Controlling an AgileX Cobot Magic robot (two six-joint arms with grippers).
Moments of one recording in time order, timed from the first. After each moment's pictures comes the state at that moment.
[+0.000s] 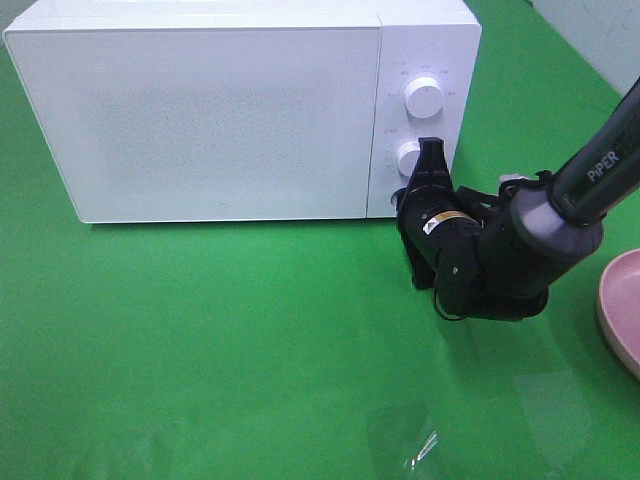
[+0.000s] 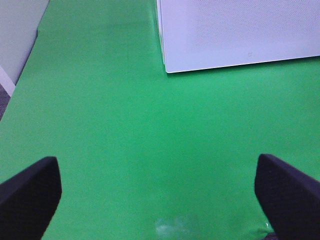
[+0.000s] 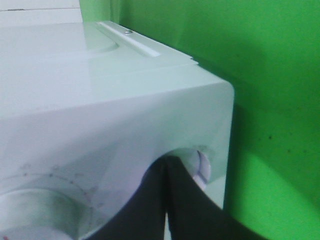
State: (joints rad) left arm 0.09 -0.01 -0.52 -0.16 1.09 0.22; right arm 0.54 2.21 -0.87 0.52 -1.03 1.39
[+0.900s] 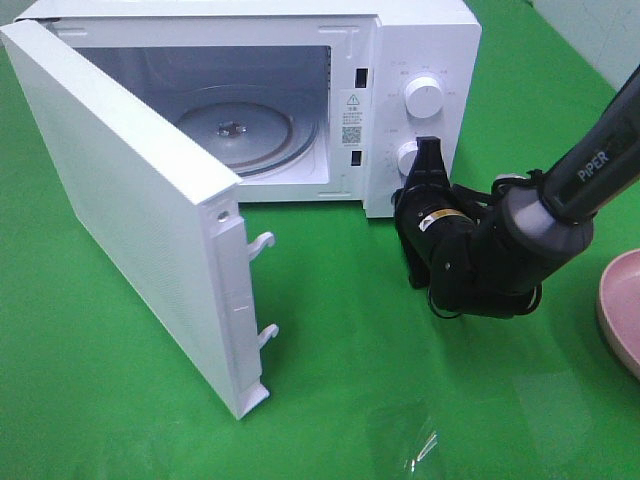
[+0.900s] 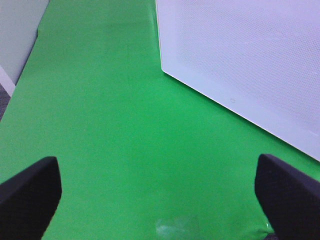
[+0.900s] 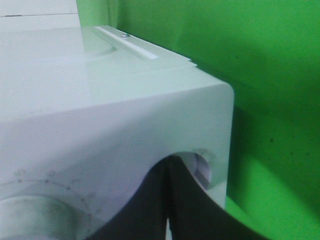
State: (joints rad) left arm 0.09 -0.01 -0.52 -0.16 1.09 0.22; right arm 0.54 2.21 -0.89 0.55 -1.01 1.38
